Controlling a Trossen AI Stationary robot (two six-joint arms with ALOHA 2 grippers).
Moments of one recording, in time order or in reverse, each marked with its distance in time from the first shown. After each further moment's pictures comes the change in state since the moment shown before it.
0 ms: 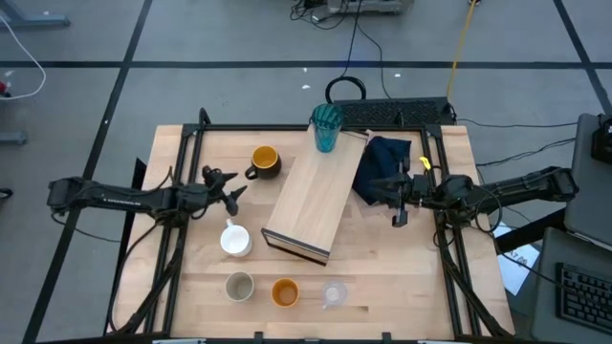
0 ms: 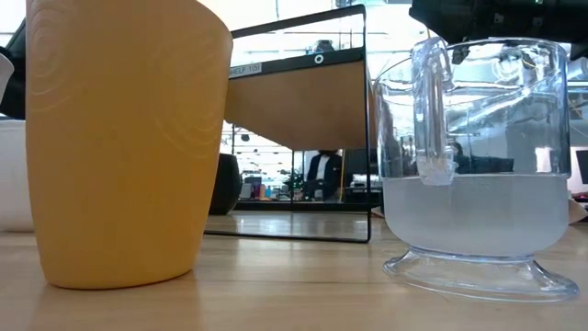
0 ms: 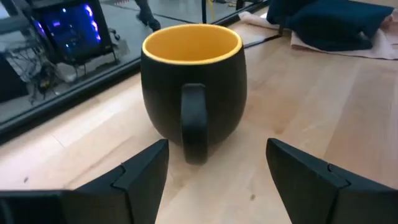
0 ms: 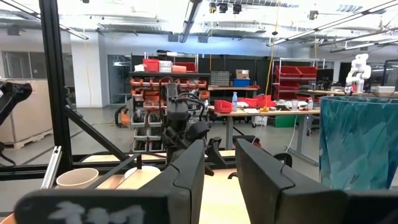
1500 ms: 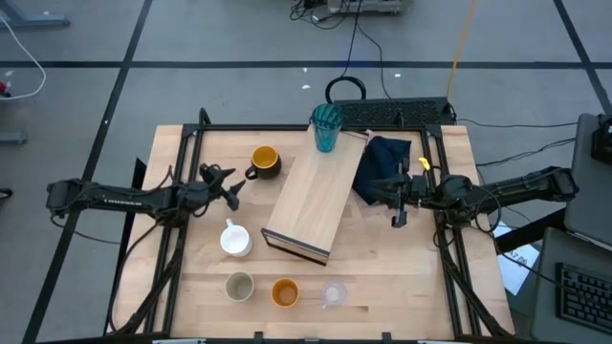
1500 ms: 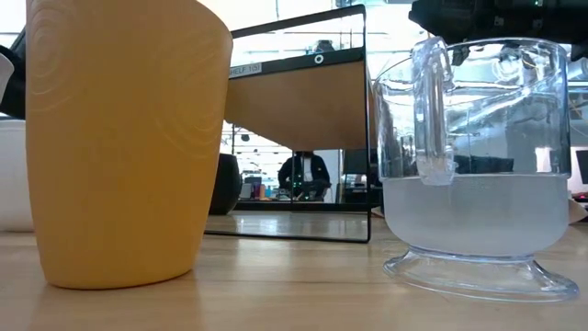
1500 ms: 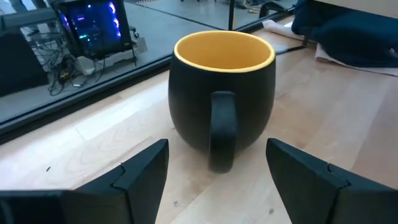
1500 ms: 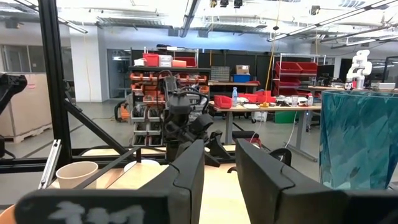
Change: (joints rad) left arm 0.054 0.015 0.002 0.021 -0.030 -0.048; right arm 0.000 0.000 0.000 -0.024 0.000 -0.002
